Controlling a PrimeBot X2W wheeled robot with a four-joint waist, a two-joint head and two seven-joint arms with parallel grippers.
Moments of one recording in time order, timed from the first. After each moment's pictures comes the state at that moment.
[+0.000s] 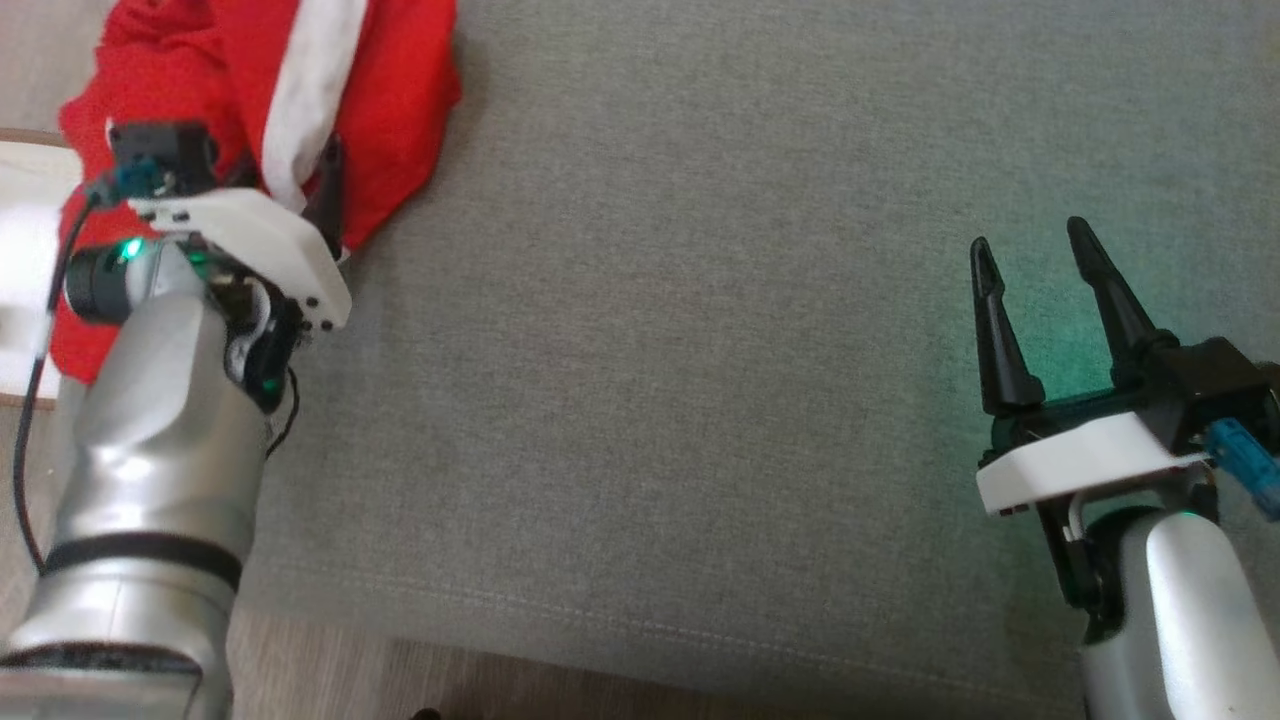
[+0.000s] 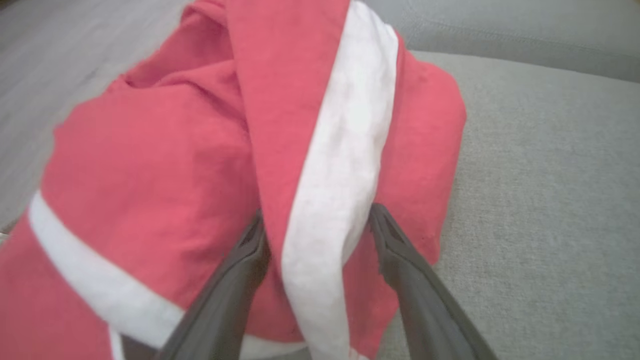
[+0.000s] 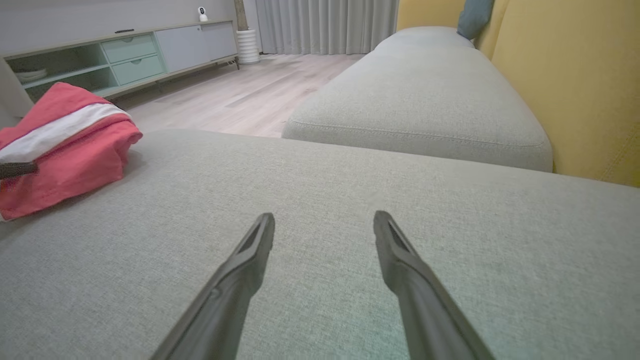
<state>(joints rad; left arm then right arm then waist) -0.82 0.16 -0.20 0.95 -0.29 -0.13 -0.08 -0.16 -0.05 0.03 -0.07 0.00 0.13 0.03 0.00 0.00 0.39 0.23</state>
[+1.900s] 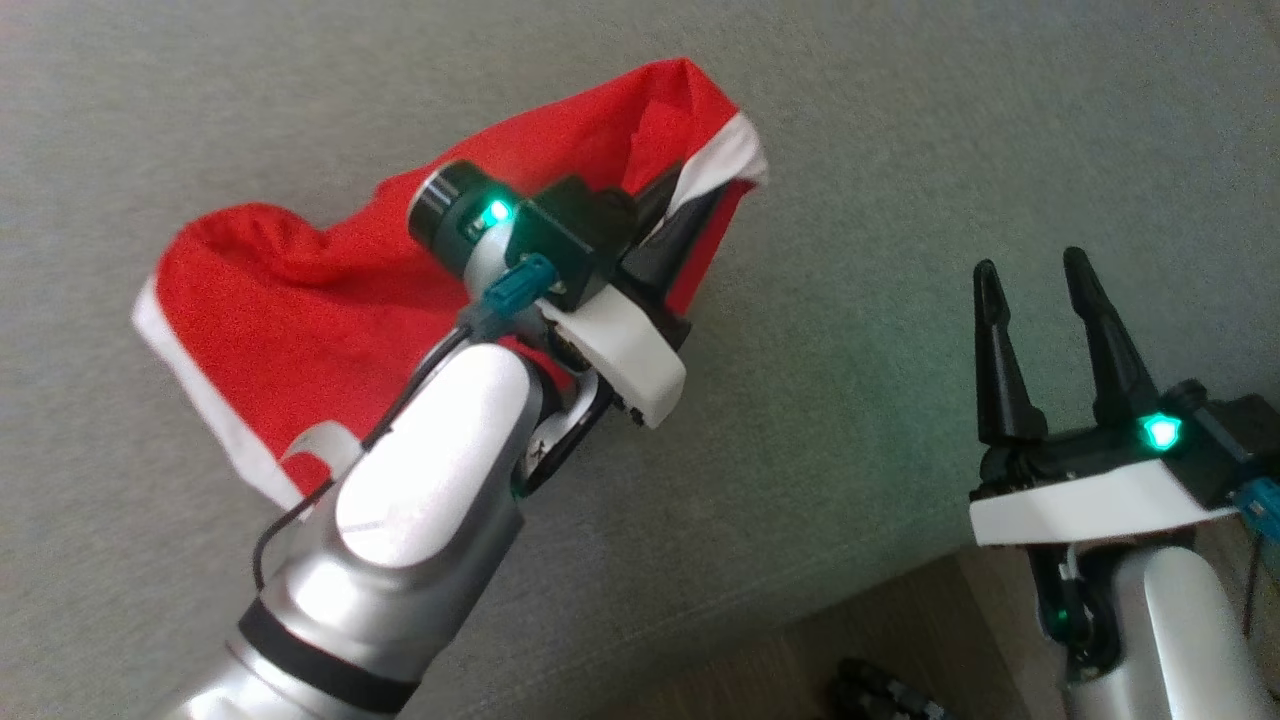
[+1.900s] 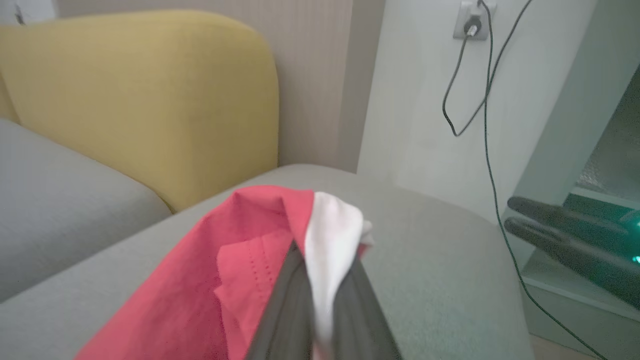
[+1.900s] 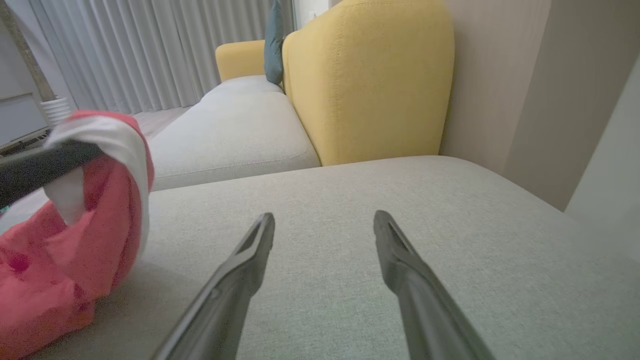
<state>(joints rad) -0.67 0.05 -0.65 0.27 -0.23 -0.11 -0.11 -0.10 -0.05 0.07 -0.07 0.19 0.13 -0.09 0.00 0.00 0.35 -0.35</state>
